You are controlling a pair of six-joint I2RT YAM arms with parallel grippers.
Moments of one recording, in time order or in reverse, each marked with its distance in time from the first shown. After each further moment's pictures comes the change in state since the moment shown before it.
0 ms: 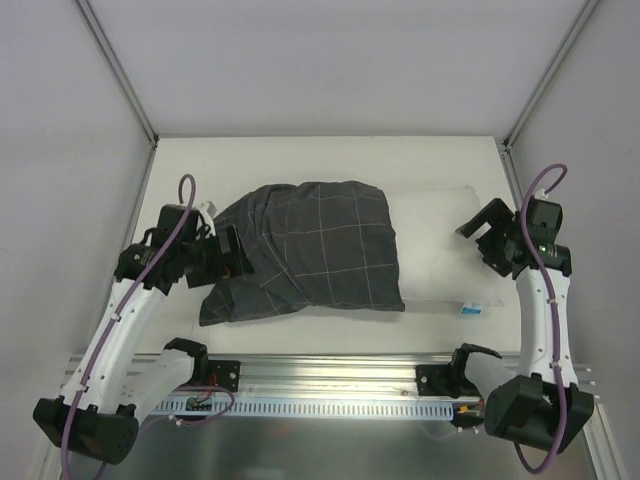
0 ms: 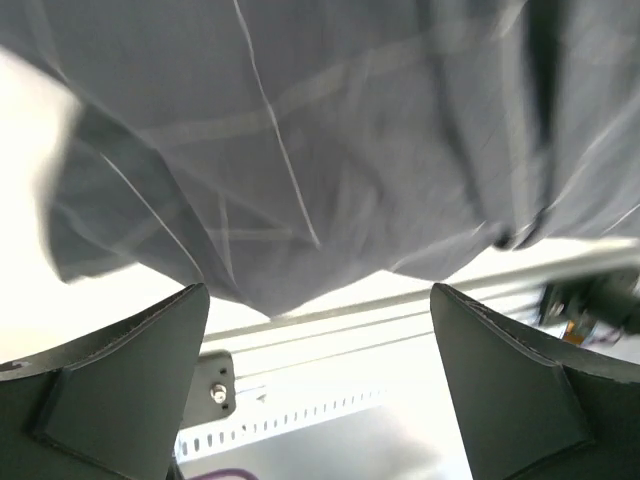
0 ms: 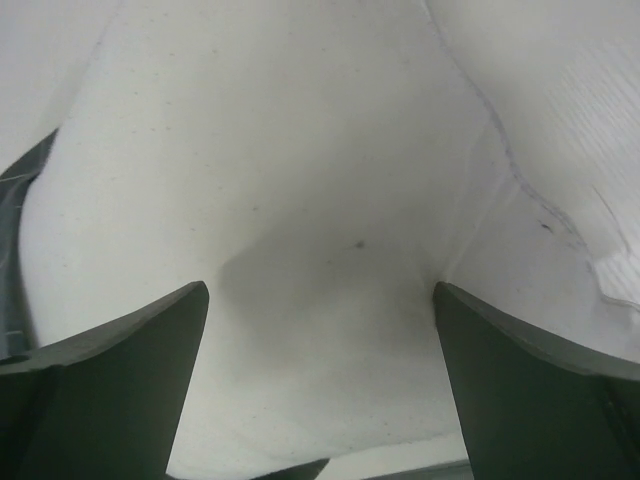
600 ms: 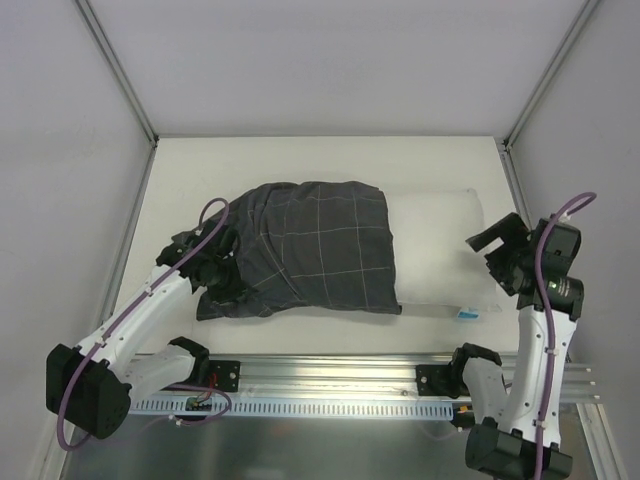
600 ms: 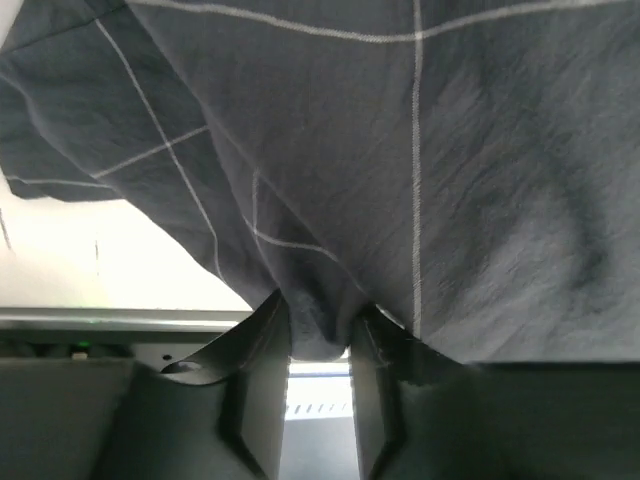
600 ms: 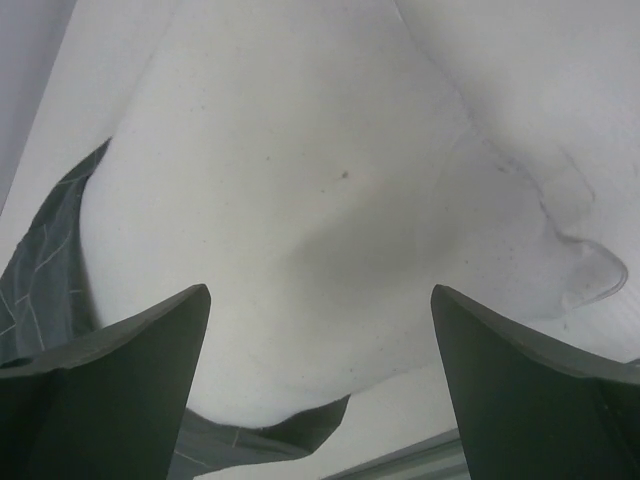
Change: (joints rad) left arm -0.199 0.110 -0.219 0.045 -0.188 -0.261; right arm -0.064 -0.212 0.068 -0.191 0.058 0.027
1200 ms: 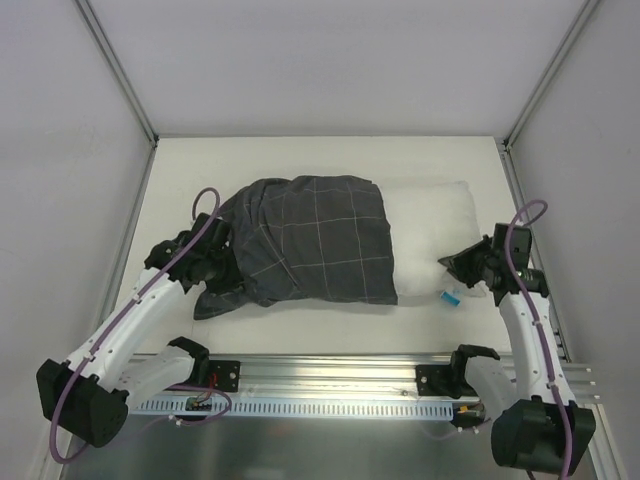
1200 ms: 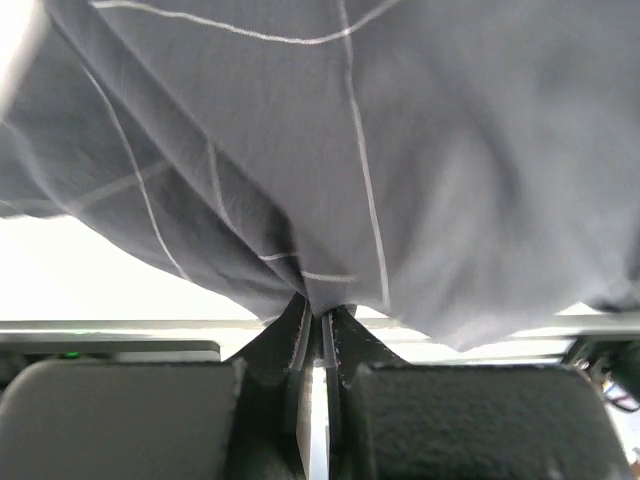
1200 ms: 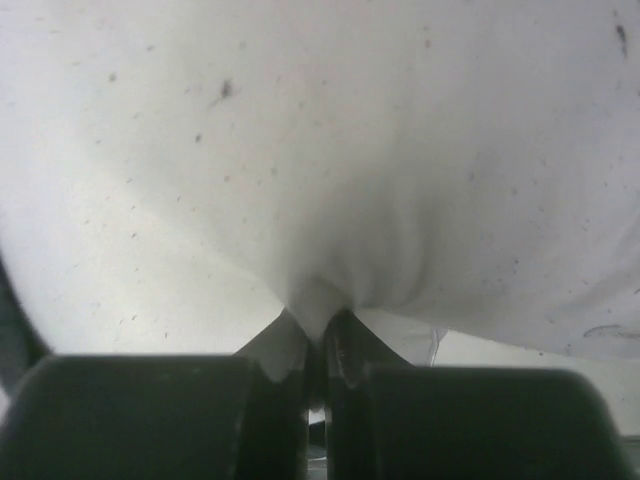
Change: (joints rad) left arm 0.001 -0.039 0.037 0.021 0.007 -0.011; right arm 0.200 0.042 -0.379 0.286 -0.095 0.322
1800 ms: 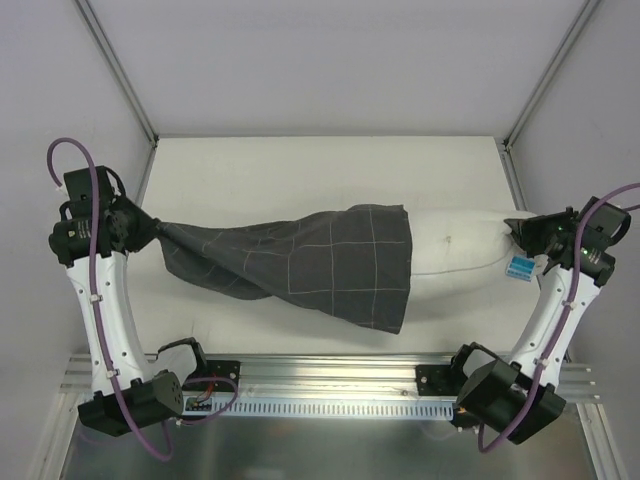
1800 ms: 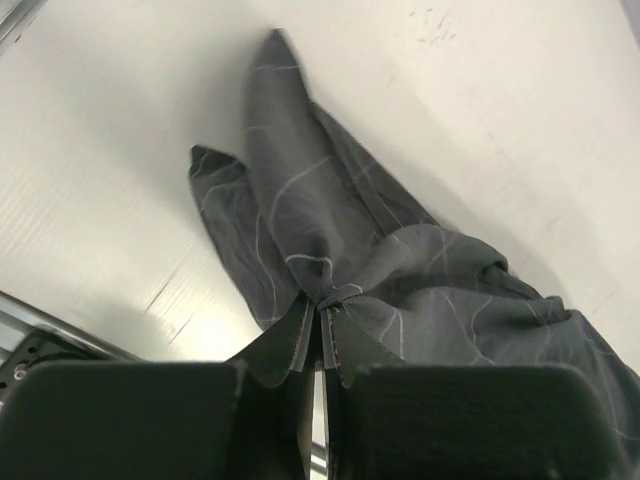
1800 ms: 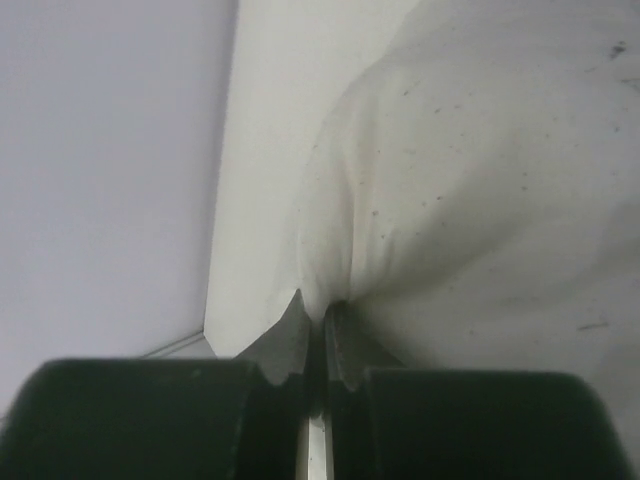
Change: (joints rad) left arm 0.750 0.068 0.570 -0.218 0.012 0.180; right arm -0.491 0.147 0.473 -0.116 -0.176 -0.032
